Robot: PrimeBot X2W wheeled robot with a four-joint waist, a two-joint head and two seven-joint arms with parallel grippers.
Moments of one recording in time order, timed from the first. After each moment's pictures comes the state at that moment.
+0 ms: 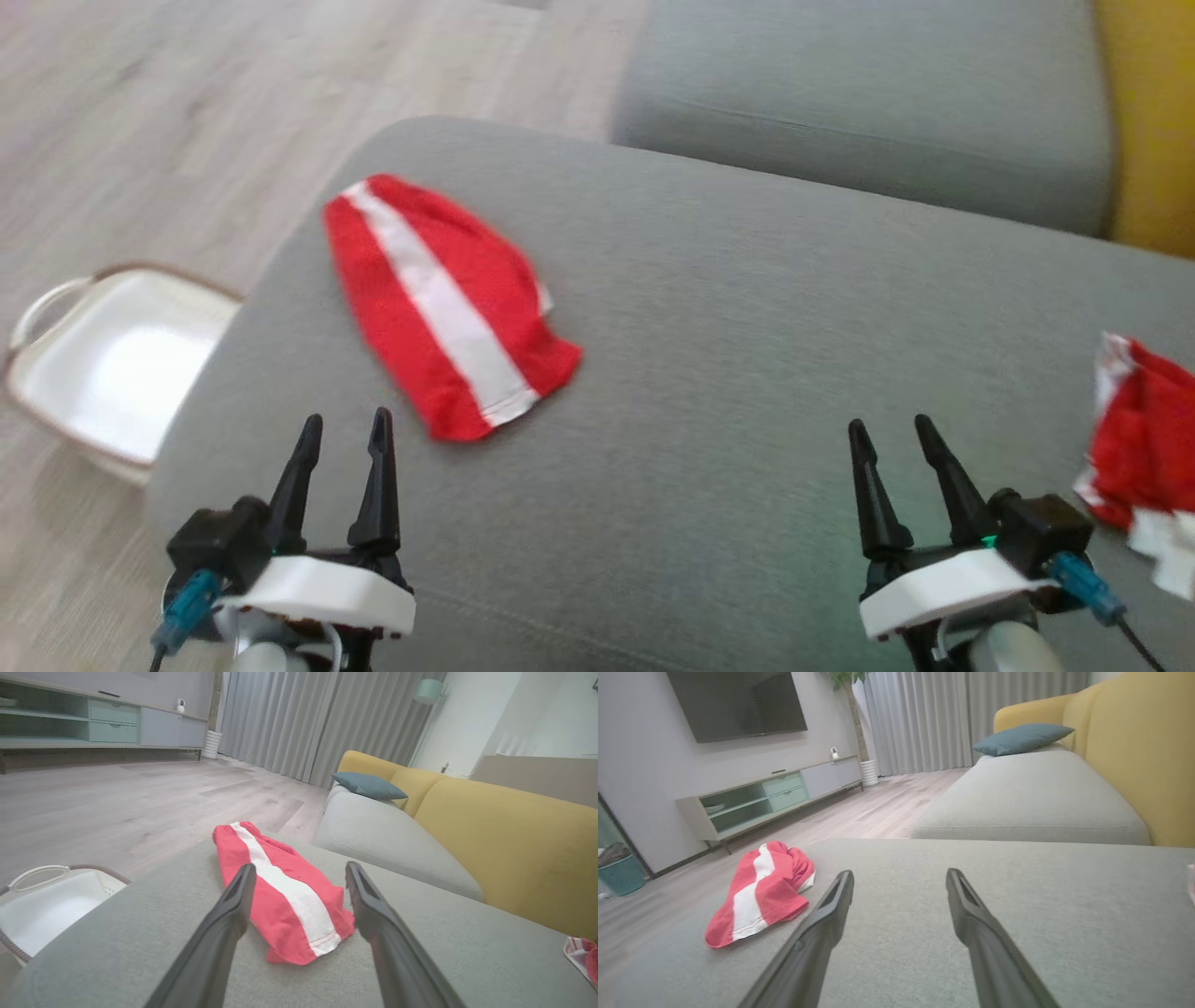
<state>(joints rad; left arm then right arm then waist) 0.04 0.04 -0.15 0.15 -0.30 -0.04 -0.26 -0.01 -0.04 0.13 0.32 0.24 0.13 -0.25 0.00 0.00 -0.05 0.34</state>
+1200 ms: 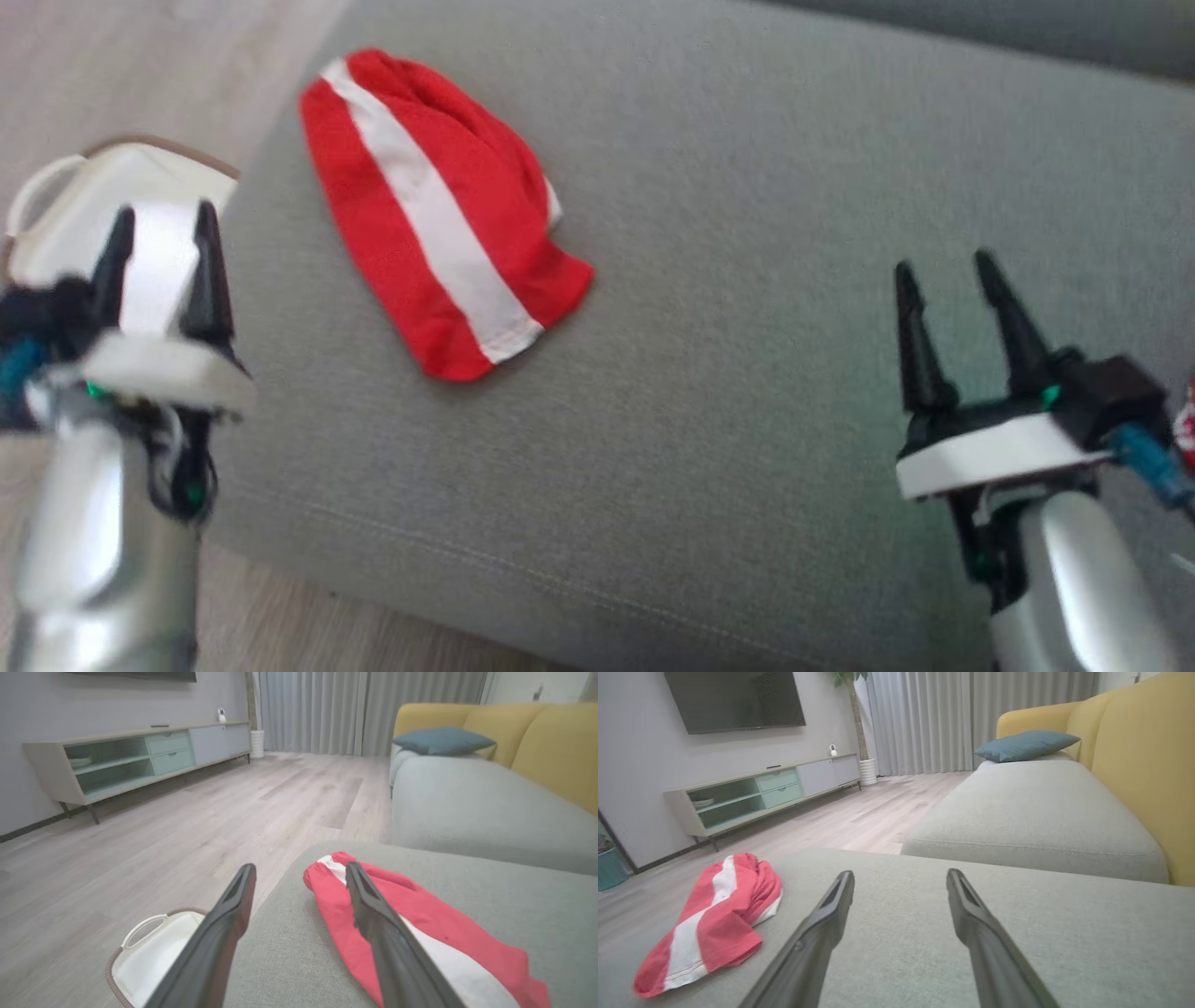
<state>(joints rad) -0.37 0.17 0.04 0.42 -0.18 -0.11 -0.23 -0.16 -0.05 0.06 0.16 0.13 0.13 -0.15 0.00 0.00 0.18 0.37</state>
